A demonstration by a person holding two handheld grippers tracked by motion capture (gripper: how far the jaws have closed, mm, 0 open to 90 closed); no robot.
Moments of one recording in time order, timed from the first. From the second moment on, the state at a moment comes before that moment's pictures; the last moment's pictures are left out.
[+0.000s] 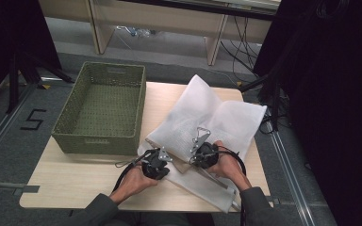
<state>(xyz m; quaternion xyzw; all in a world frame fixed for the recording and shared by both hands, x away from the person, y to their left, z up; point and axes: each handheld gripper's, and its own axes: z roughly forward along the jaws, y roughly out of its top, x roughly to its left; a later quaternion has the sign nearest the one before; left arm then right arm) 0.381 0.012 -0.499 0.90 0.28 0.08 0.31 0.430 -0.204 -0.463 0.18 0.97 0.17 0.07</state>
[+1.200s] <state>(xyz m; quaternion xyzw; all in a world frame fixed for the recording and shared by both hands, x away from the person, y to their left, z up) 0.345 0.002 -0.490 0.89 0.28 0.08 0.35 0.470 -0.199 -0.458 0.19 0.96 0.16 0.11</state>
